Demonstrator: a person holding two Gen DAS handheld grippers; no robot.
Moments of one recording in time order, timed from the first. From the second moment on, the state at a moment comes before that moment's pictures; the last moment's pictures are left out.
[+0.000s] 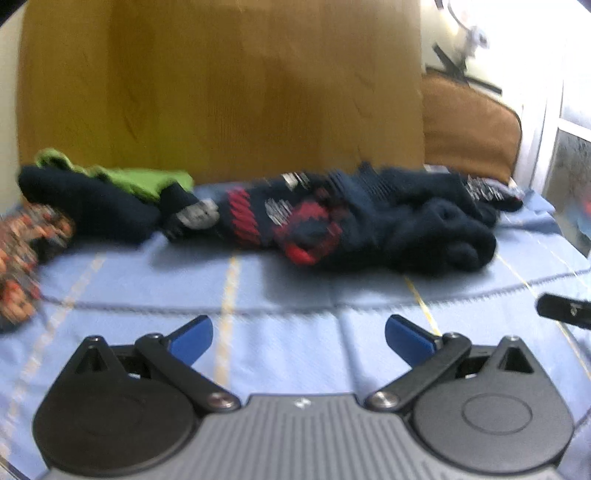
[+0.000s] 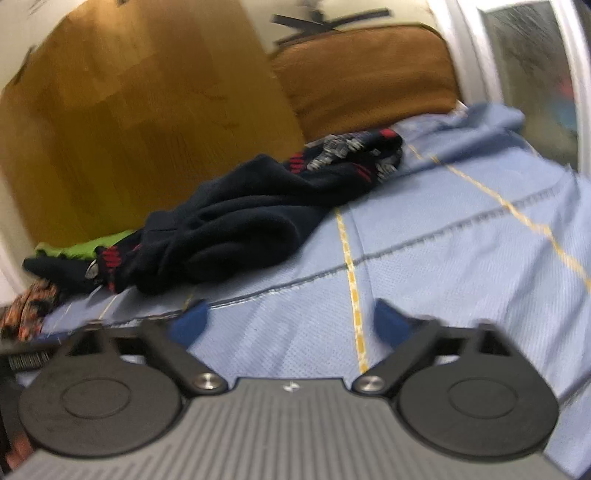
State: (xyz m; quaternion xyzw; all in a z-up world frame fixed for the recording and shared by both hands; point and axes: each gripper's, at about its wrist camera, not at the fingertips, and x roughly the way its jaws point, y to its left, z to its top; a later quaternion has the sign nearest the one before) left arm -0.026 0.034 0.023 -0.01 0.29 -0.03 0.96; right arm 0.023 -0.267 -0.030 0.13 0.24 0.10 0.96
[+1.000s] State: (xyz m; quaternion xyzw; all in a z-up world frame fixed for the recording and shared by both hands) left arm 0.017 0.038 0.112 0.04 0.14 -0.11 0.98; right arm 0.120 -0.250 0.113 -0.06 0.08 0.21 0.97
